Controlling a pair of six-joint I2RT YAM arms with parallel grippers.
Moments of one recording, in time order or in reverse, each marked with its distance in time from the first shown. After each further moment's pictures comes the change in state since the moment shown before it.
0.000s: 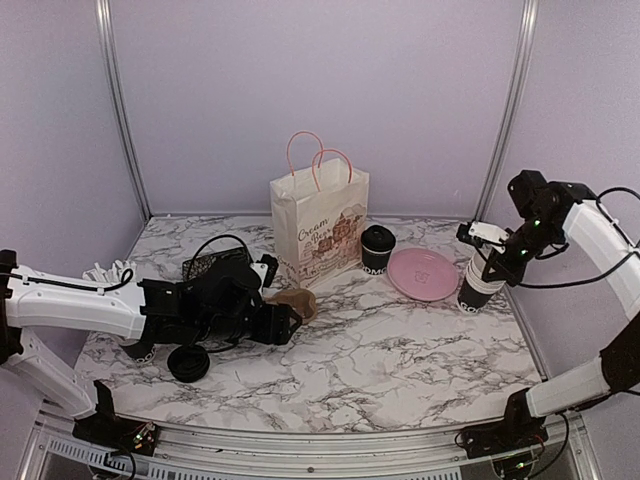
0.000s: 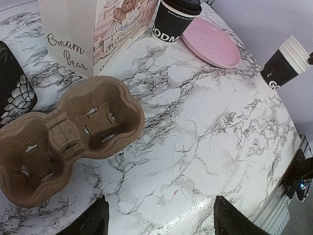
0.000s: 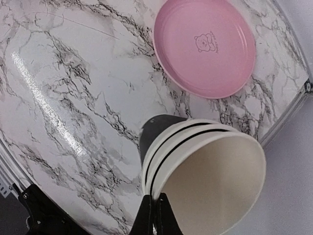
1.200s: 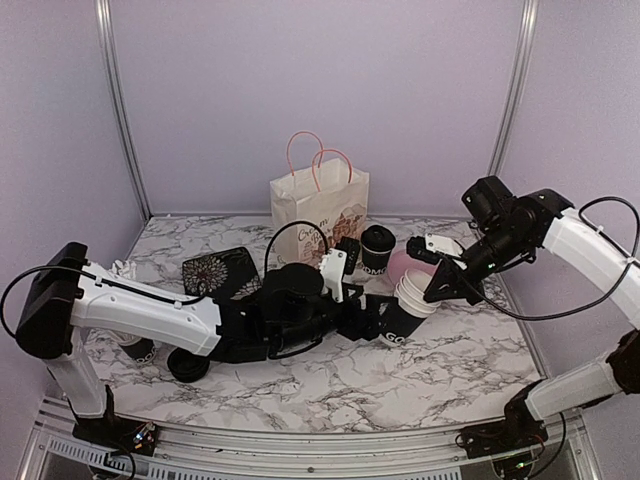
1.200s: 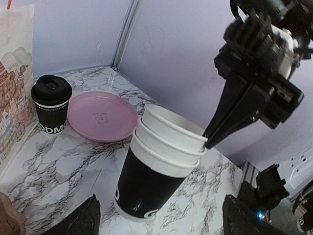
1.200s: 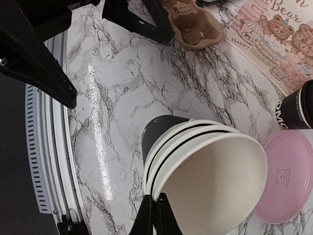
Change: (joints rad) left arm -0.157 0.346 0.257 0.565 -0.018 0.204; right arm 0.343 -0.024 -0.034 0.081 -0.370 0.020
